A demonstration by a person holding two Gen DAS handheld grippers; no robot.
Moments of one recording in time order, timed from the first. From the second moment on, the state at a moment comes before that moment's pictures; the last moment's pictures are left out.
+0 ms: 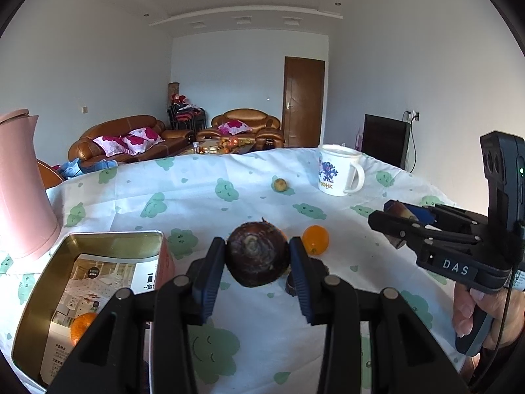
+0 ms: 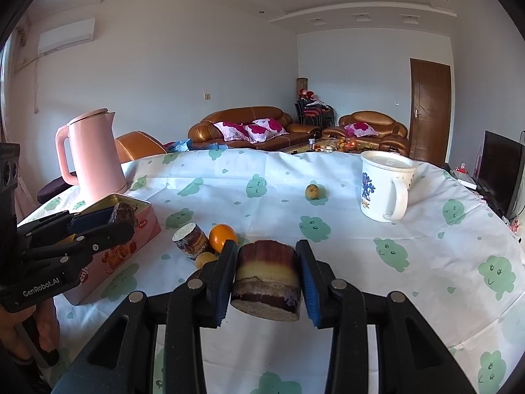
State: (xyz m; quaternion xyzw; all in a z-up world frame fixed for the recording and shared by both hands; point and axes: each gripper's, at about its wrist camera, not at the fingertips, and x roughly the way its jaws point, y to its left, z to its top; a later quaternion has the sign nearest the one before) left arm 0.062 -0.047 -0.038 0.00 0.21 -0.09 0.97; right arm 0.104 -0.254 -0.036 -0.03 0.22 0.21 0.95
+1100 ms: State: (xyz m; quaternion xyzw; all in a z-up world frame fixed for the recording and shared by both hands) left arm 0.045 -0.049 -0.031 0.01 0.17 -0.08 0.98; right arm 0.080 -0.259 -0.028 -0.03 0.16 0.22 0.96
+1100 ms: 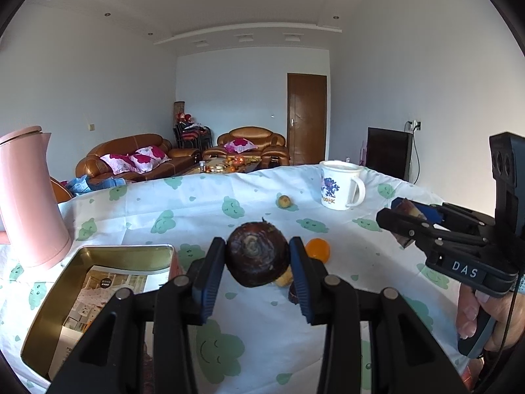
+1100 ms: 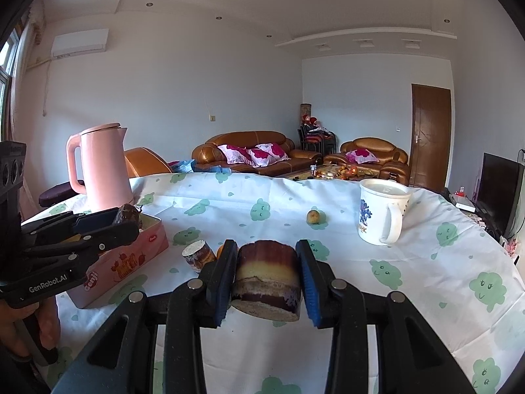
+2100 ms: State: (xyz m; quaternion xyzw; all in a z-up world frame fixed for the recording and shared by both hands) left arm 0.035 -0.045 -0.028 0.01 0.16 -0.07 0.99; right arm 0.076 -0.254 -0.026 -0.05 0.15 0.23 0.96
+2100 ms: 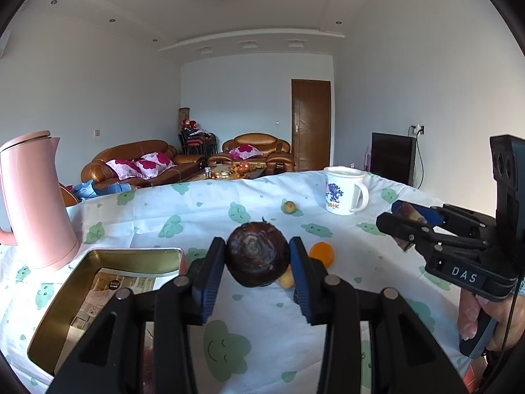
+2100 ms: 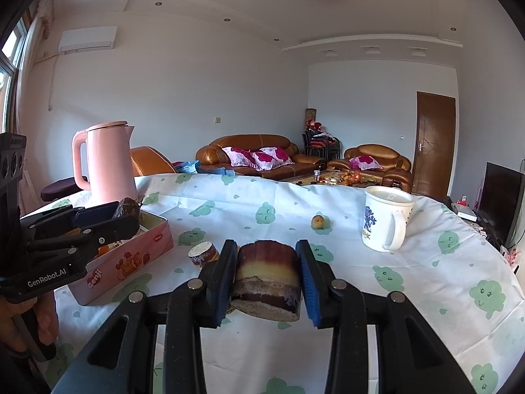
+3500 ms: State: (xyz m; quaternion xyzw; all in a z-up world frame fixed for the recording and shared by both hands) left arm 0.033 0.058 -0.036 -0.03 0.21 0.03 0.98; right arm 0.095 -0.108 -0.012 -0.12 0.19 0.36 0.91
